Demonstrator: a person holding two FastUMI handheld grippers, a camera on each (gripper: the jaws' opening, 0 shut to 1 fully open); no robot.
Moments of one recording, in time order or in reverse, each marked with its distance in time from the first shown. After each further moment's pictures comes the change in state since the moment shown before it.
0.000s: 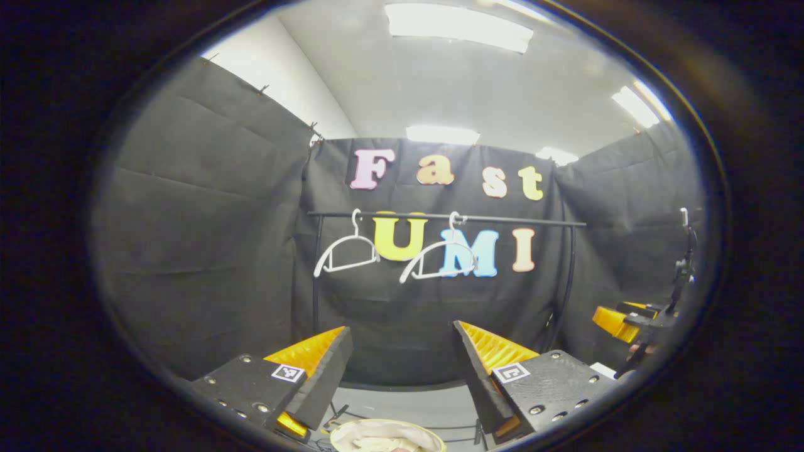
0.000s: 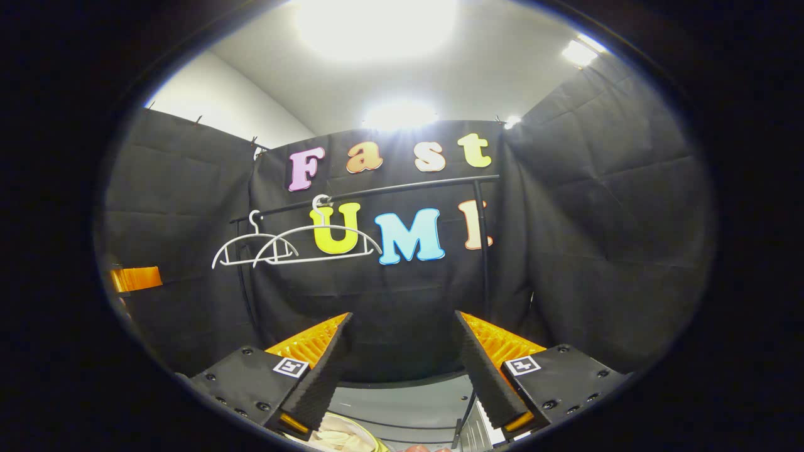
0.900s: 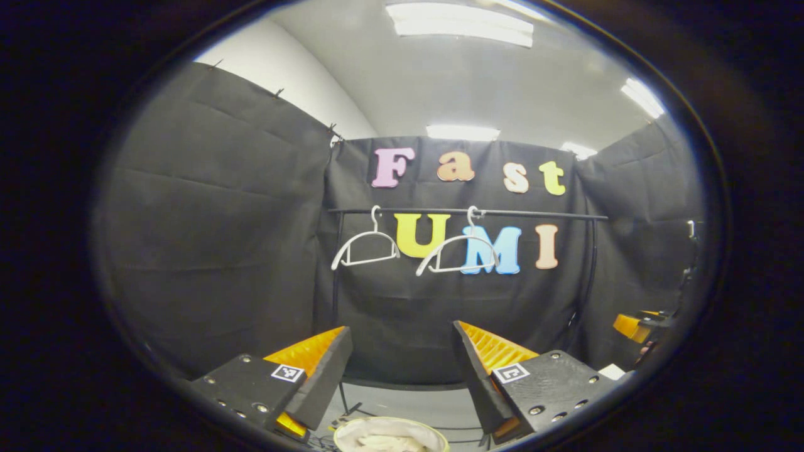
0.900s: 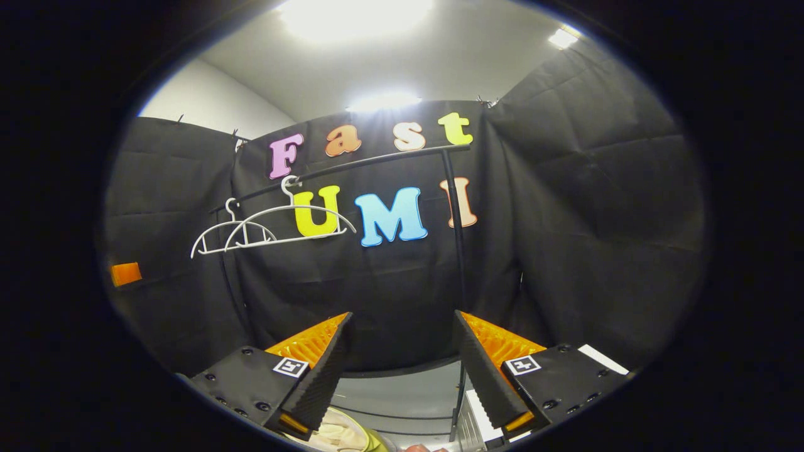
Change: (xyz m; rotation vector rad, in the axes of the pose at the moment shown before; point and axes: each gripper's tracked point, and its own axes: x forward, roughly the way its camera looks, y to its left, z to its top) left arm -0.003 -0.001 -0.038 0.041 0.052 0.120; right arm 0.024 -0.041 -0.048 0.020 0.078 -0.021
